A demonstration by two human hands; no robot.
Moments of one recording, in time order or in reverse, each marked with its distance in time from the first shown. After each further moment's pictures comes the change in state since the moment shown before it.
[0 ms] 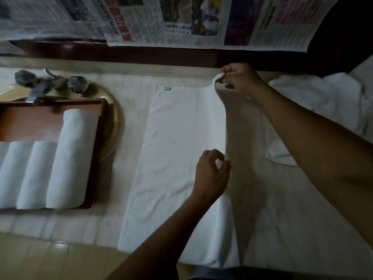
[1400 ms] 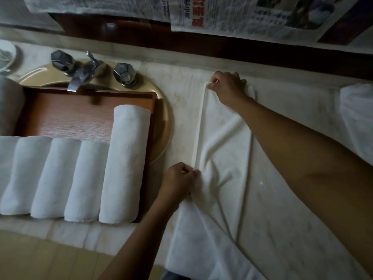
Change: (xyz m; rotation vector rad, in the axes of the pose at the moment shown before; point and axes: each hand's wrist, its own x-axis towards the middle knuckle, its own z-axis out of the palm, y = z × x) left_hand 0.039 -0.150 -0.196 -0.268 -0.002 -0.542; right_hand 0.076 -0.028 0.232 -0.697 0.024 -0.087
